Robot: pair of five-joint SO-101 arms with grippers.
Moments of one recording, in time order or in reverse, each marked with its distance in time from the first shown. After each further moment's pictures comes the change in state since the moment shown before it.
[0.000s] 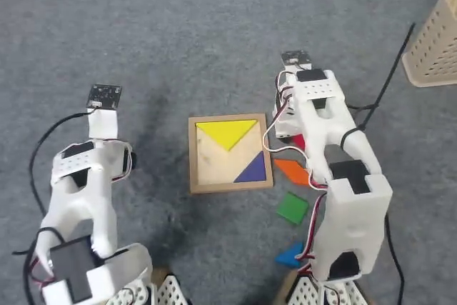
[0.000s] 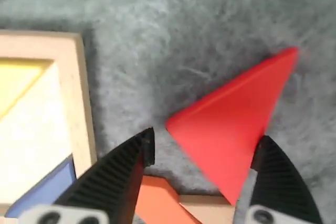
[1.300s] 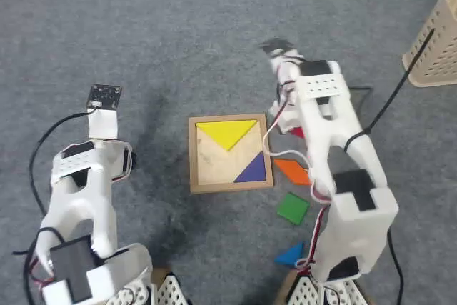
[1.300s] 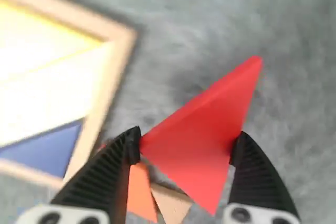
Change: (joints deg) left arm 0.0 0.0 0.0 0.0 0.0; right arm -3.2 -8.4 -1.9 4.2 25.9
